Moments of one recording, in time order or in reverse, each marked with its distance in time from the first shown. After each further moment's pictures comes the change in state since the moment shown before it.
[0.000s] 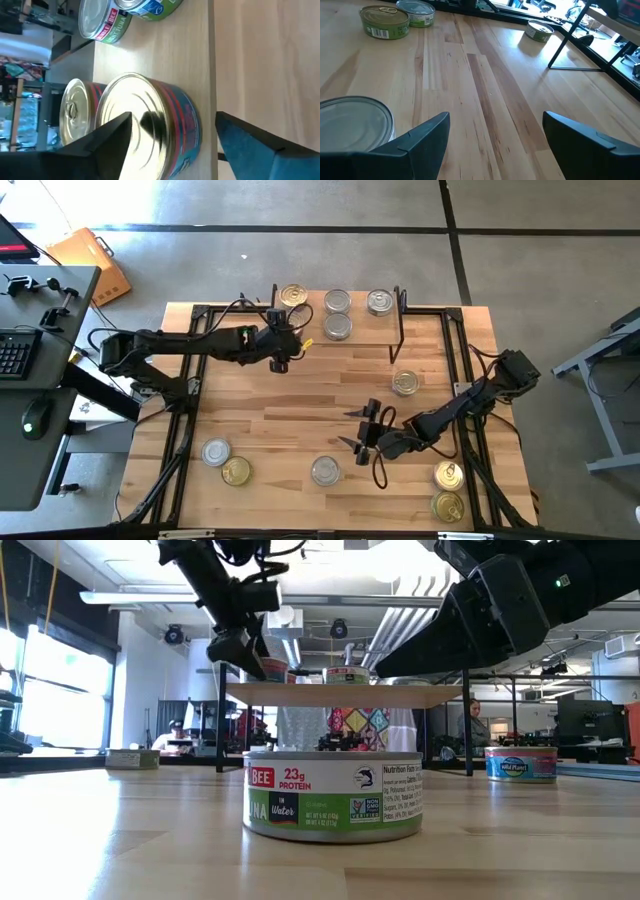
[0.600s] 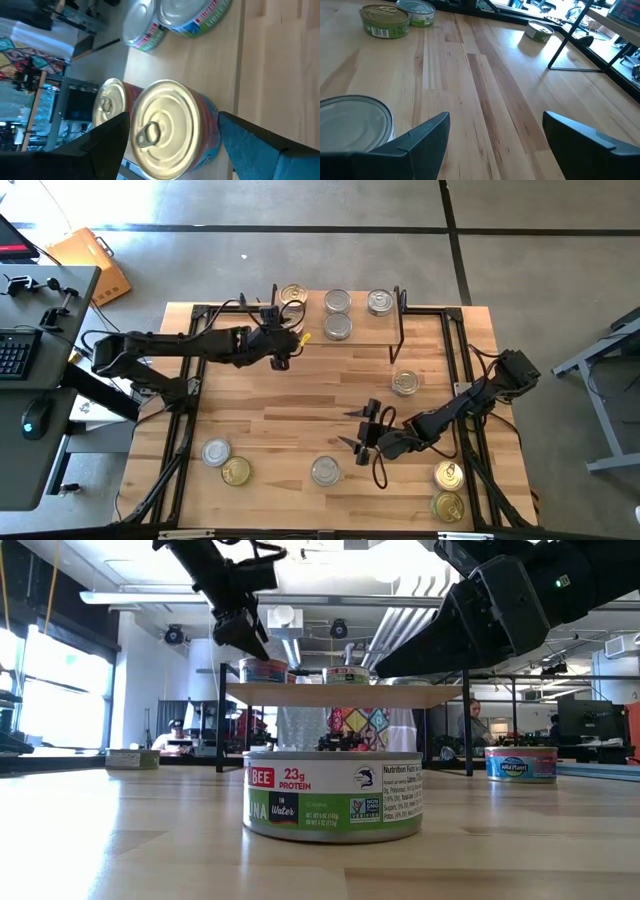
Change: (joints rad) left arm -0.044 -0.069 0.002 0.036 -0.096 -0.060; right arm 0.000 0.000 0.000 0.001 0.000 -0.008
